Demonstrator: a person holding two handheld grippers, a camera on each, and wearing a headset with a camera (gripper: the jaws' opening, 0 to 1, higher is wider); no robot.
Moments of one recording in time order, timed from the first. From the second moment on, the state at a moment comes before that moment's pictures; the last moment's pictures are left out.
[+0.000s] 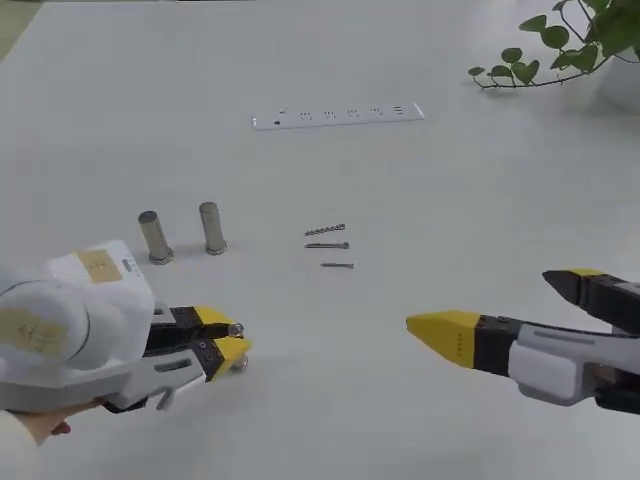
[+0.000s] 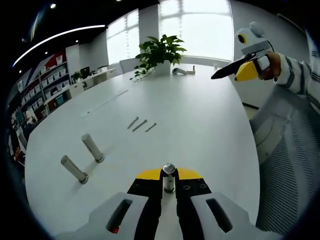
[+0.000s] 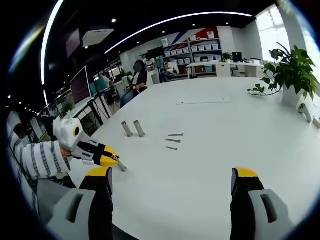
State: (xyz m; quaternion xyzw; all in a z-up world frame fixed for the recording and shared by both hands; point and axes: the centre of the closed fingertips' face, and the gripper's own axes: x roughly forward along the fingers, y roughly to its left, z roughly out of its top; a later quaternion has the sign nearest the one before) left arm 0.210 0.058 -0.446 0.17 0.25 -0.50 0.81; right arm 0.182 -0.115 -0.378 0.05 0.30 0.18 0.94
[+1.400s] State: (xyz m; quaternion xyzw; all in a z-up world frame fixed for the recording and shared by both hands) left arm 0.202 0.045 -0.434 0.14 0.24 -0.52 0.81; right arm 0.178 -0.109 -0.386 0.04 0.31 0.20 0.93
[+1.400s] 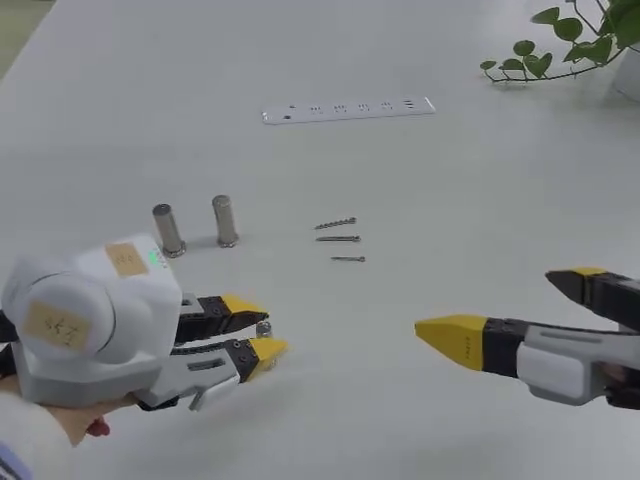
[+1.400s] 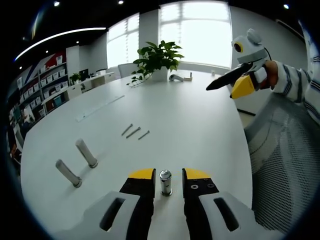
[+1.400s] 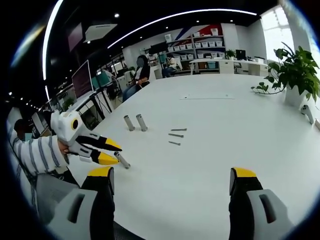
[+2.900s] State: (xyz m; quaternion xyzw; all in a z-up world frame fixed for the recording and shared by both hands) left arm 0.194 0.102 -0.417 0.05 0.25 -0.43 0.87; right arm 0.212 -0.085 -0.382 -0.02 0.32 0.25 0.91
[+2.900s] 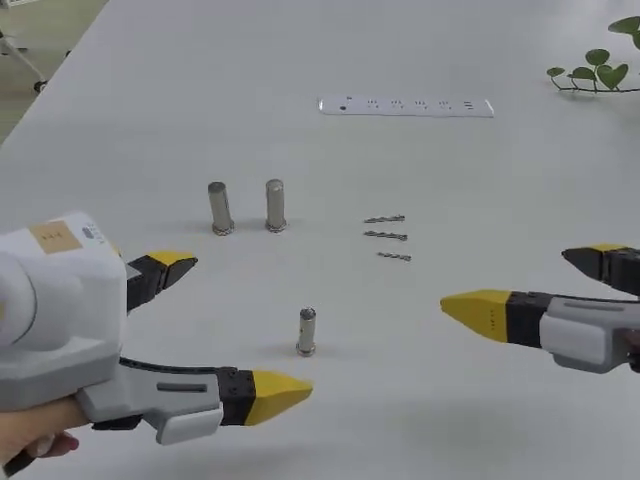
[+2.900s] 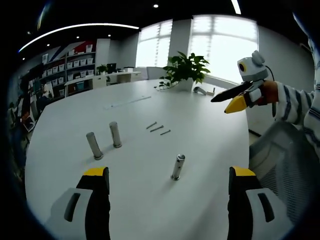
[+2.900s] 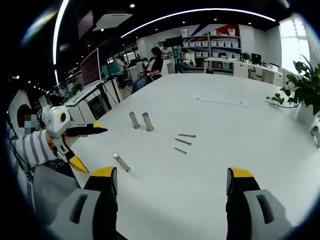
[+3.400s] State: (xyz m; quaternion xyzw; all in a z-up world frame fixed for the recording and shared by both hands) left arm 0.175 0.100 -0.424 0.03 0.27 -0.44 0.86; right arm 0.238 -0.078 -0.394 -0.11 0.37 0.31 0.87
